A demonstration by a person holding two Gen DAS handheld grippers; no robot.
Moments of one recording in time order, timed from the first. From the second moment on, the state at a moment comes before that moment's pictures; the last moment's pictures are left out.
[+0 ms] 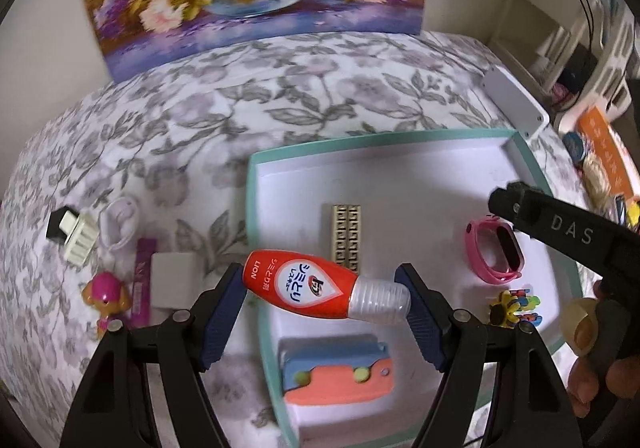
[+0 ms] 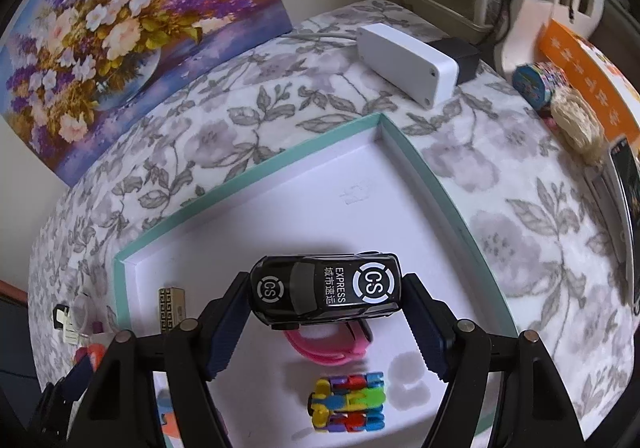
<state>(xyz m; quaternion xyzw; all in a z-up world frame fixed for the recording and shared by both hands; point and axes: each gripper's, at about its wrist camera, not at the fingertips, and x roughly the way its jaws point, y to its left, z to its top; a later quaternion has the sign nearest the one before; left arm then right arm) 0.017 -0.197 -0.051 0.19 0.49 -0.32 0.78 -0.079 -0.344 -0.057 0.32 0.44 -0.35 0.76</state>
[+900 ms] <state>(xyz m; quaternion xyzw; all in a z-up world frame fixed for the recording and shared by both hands) 0.007 -0.222 -0.055 0.24 0.49 -0.34 0.77 -0.076 -0.351 -0.065 0.31 0.45 -0.35 0.76</state>
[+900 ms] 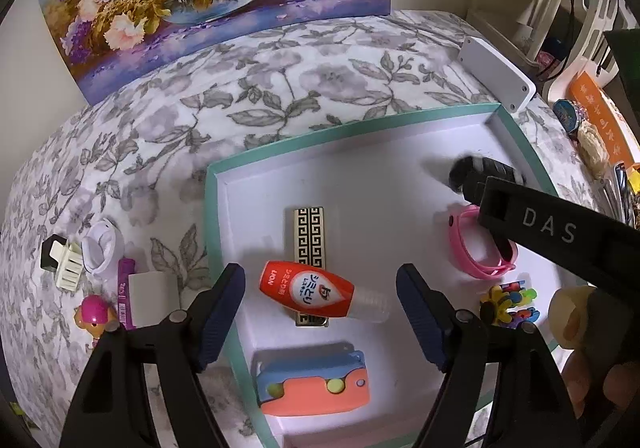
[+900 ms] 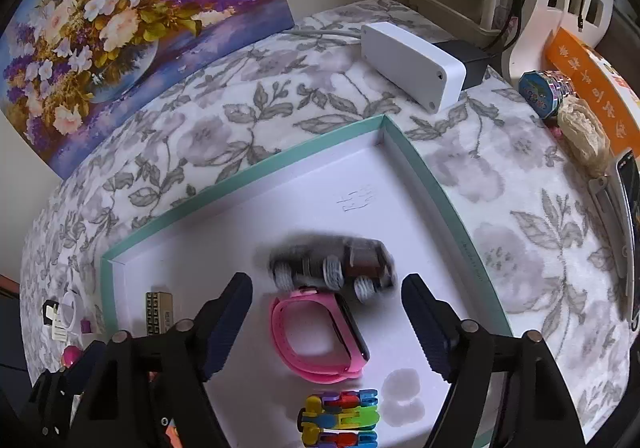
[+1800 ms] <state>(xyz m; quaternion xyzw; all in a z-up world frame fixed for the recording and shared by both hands) 0.146 -0.028 -0.018 0.06 0.52 -0.08 0.85 -0.062 -0.321 -0.047 0.26 0.45 -0.33 0.78</state>
